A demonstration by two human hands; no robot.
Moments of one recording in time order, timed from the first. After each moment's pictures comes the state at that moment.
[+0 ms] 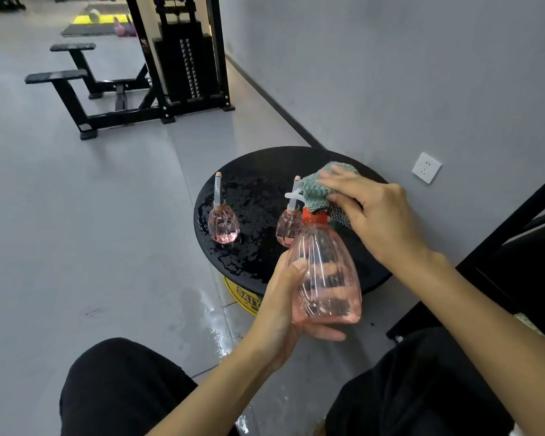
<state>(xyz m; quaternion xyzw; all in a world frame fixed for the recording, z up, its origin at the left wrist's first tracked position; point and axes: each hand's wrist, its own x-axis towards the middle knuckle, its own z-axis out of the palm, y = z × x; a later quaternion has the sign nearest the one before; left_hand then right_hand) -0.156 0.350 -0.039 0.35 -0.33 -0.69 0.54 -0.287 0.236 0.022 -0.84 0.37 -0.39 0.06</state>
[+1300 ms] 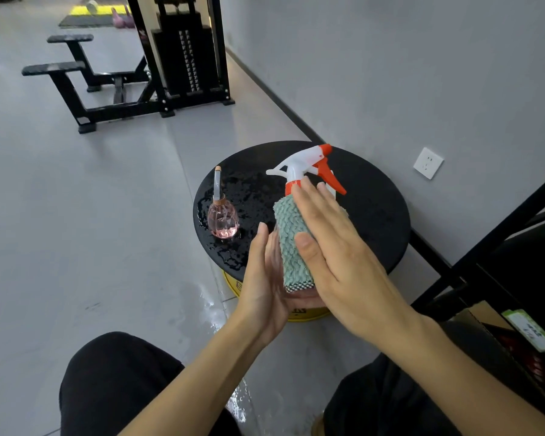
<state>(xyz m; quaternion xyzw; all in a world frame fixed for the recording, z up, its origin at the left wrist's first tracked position) -0.145 0.333 -0.026 0.37 -0.25 -0.68 0.58 -0.260 0.316 0.020 -0.84 0.39 -0.29 0.21</state>
